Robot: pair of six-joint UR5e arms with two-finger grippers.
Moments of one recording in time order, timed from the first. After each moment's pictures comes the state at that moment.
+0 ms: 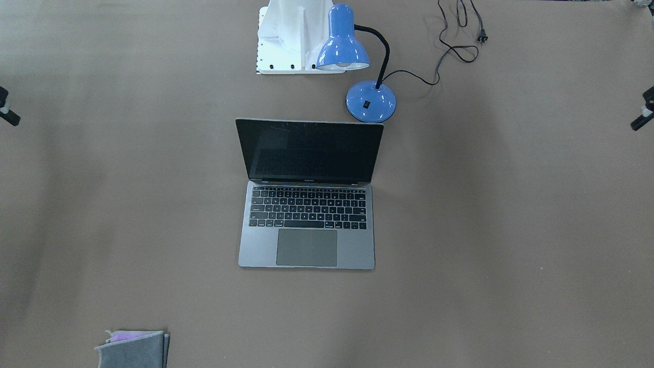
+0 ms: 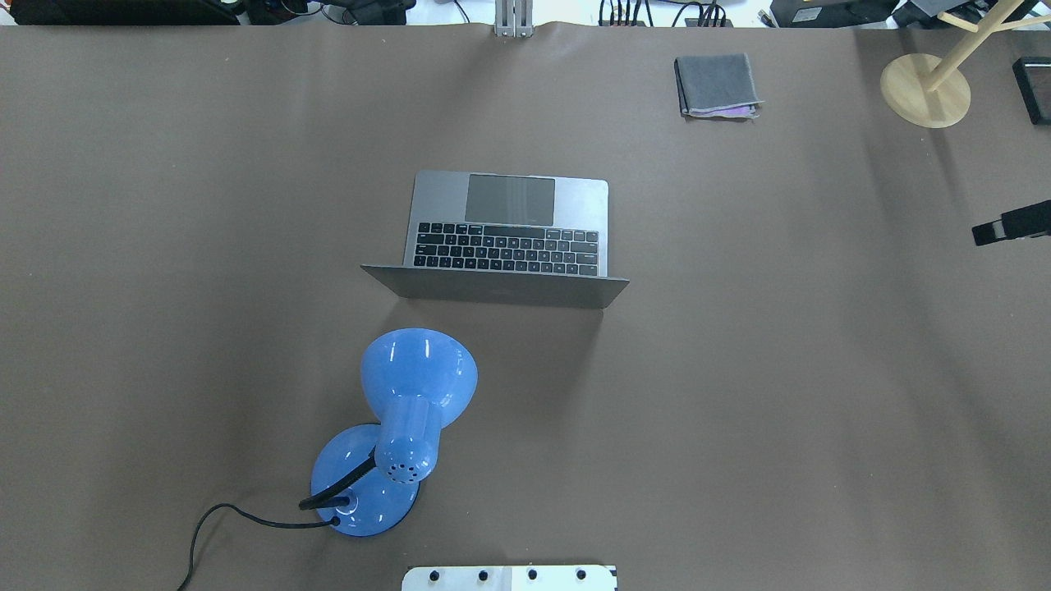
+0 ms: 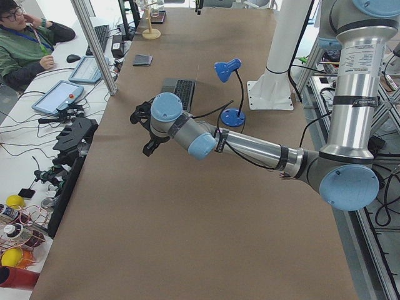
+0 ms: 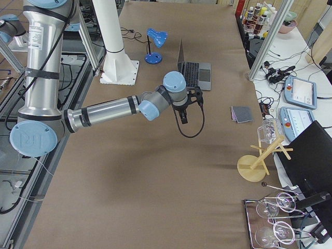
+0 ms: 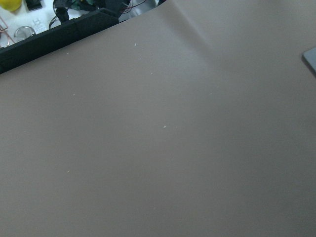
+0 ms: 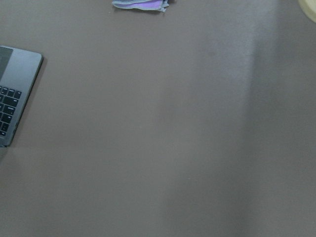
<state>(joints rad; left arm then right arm) -1.43 -1.62 -1.77 -2.13 -2.57 -0.20 1.23 -1.70 1.97 -1.04 2.43 0.63</state>
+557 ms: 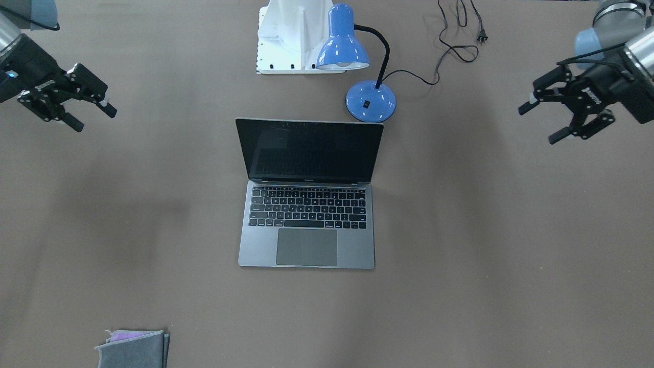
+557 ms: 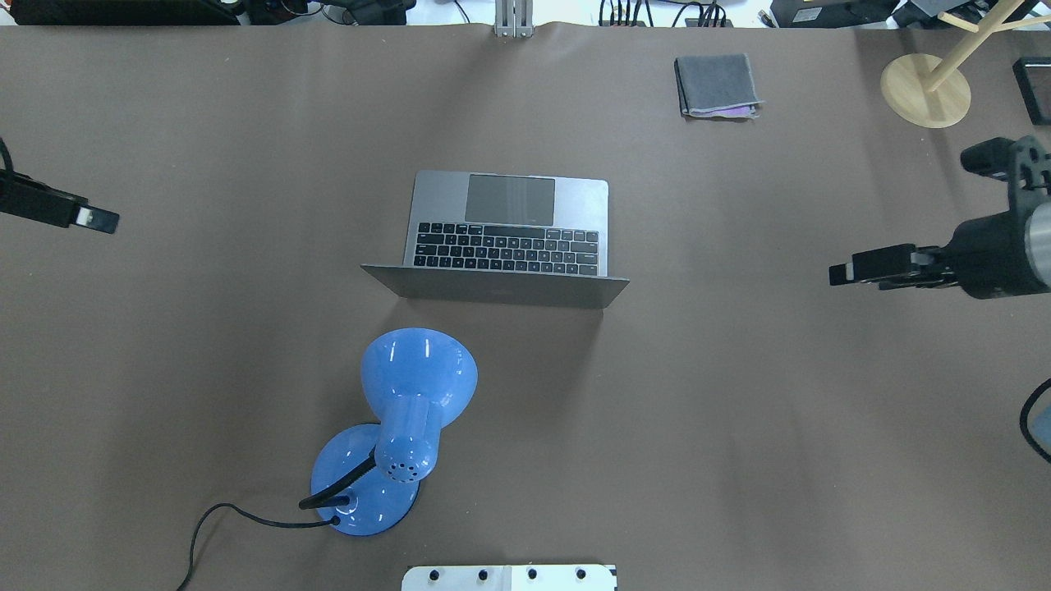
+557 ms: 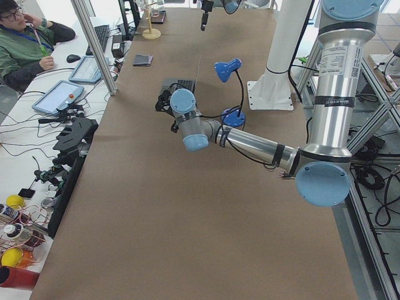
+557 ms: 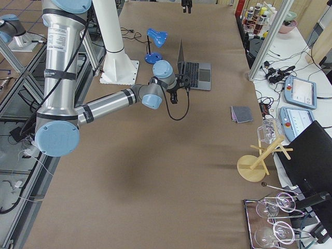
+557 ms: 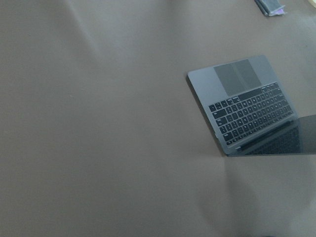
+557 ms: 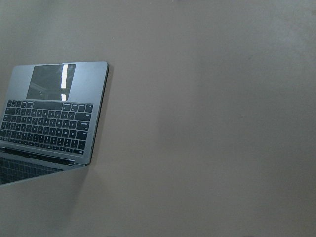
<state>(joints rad) -1.14 -1.63 -1.78 -2.53 -2.57 -0.77 0.89 -1.69 2.06 -0.81 2.18 1.15</state>
